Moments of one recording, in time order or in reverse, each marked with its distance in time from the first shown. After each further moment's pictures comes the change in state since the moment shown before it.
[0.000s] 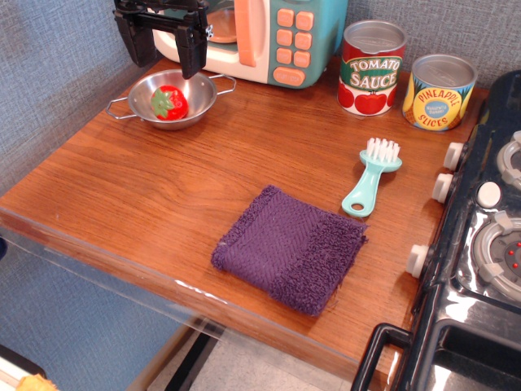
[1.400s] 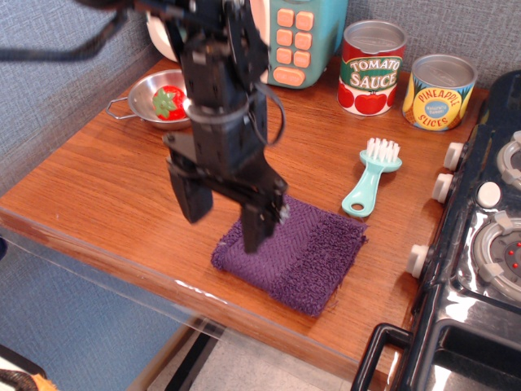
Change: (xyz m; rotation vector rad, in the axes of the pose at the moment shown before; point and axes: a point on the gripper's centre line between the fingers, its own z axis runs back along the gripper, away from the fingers) arm -0.118 -0.143 -0.036 -0.024 0.008 -0.114
